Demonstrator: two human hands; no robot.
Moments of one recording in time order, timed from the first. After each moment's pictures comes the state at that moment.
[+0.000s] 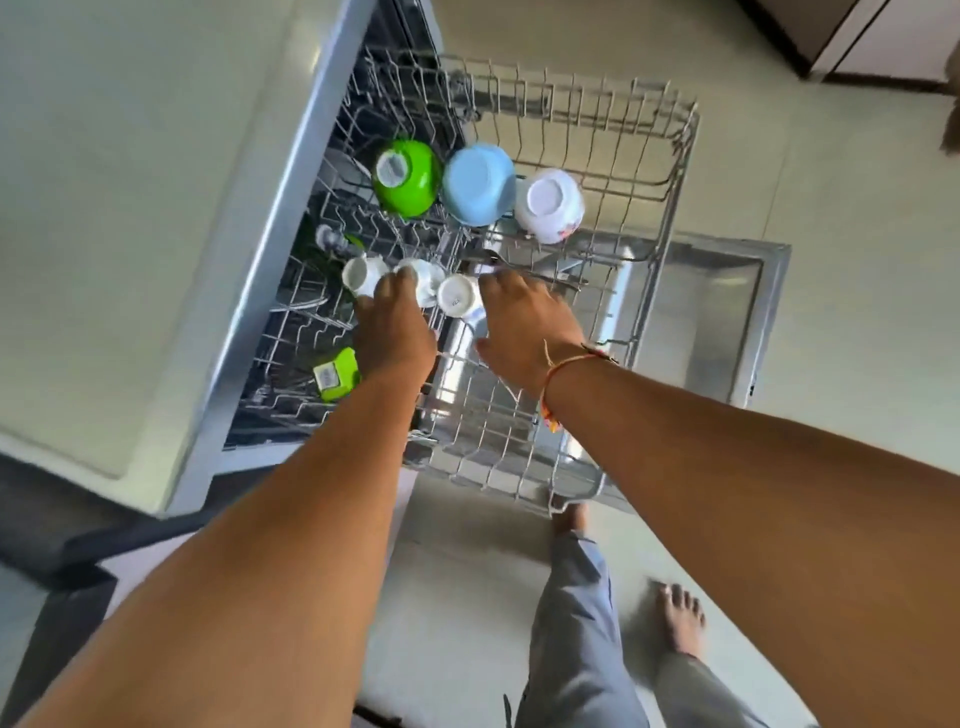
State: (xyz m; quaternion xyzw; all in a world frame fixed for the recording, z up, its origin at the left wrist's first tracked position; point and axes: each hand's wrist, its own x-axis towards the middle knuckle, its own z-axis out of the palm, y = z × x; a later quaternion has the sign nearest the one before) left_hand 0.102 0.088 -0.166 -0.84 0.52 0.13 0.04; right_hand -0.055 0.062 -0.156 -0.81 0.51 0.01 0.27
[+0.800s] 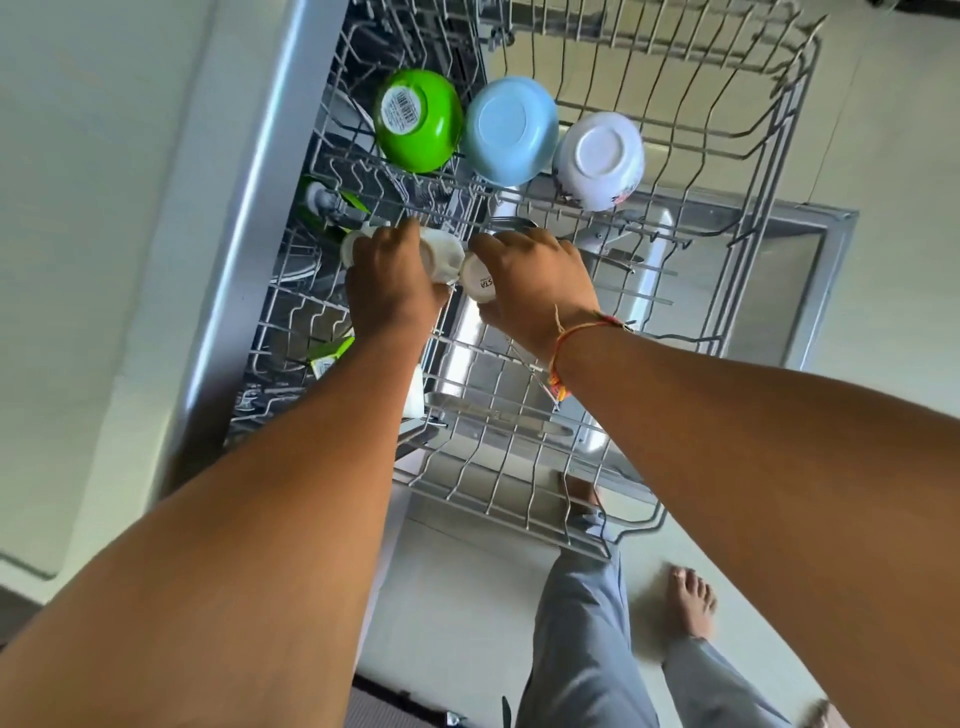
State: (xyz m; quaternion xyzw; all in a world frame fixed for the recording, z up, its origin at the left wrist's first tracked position) left_hand 0.152 0.039 -0.211 -0.83 0.54 0.09 0.03; right_hand -0.001 0.019 -0.209 -0.83 0.50 -0.02 0.23
